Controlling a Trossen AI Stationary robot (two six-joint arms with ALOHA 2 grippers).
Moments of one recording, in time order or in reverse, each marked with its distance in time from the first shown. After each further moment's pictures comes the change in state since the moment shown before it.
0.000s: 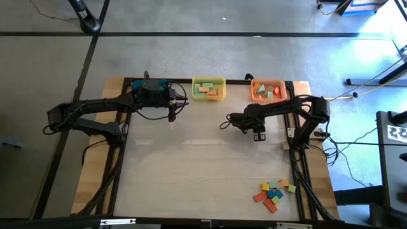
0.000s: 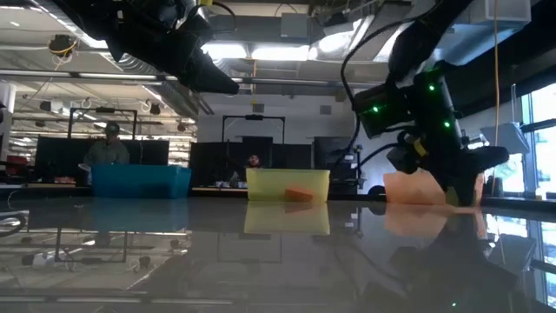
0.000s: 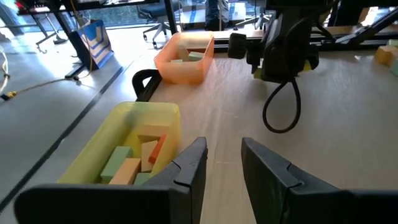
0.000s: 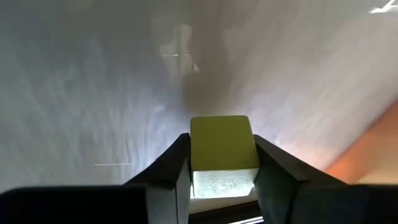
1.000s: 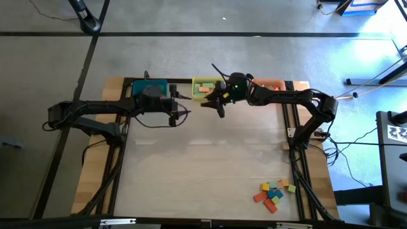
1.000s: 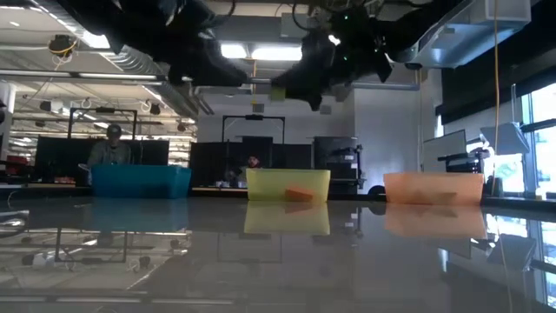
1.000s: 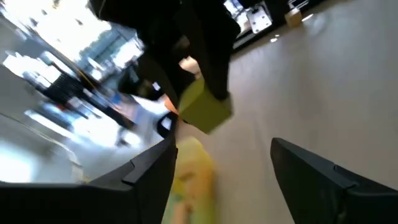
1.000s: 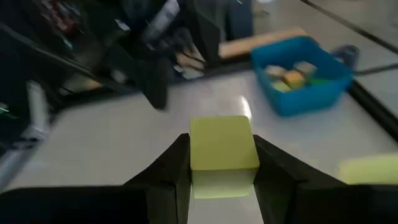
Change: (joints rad) left arm -0.135 0.002 0.001 0.056 -0.126 0.464; right arm -0.195 -0.088 0.128 1.347 -0.813 0.301
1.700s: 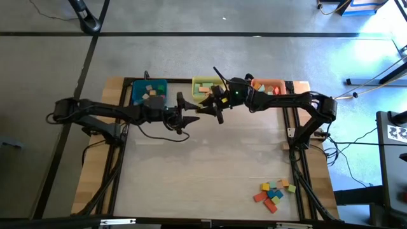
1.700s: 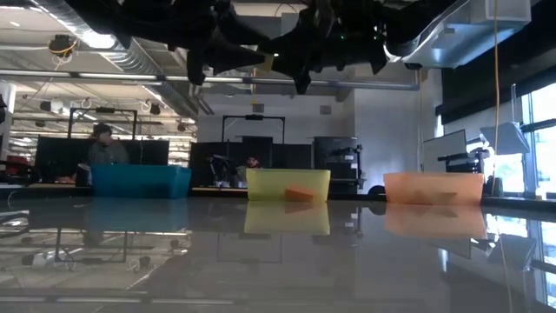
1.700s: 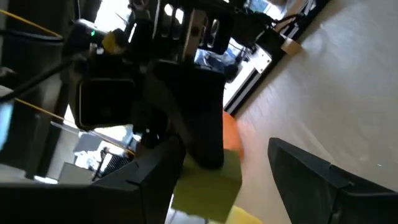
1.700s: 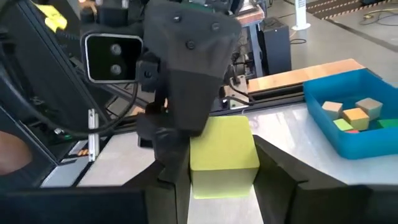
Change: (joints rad) left arm -0.185 0.099 0.000 0.281 -0.095 0.350; right arm 0.093 0.001 0.000 0.160 -0.034 0.114
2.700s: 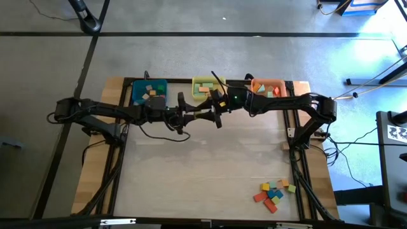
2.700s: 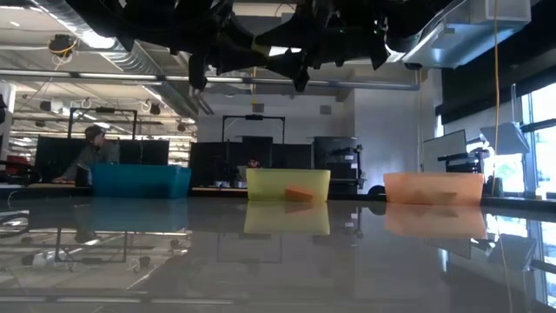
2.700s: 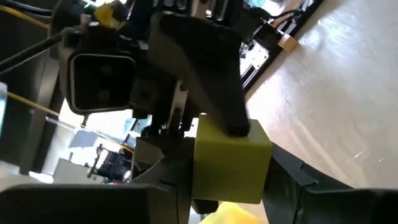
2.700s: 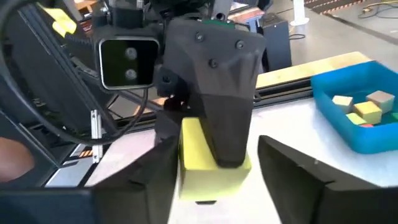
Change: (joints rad) left arm 0.001 0.018 0.000 0.004 -0.001 -0.009; right arm 0.049 0.000 0.001 -0.010 0.061 0.028
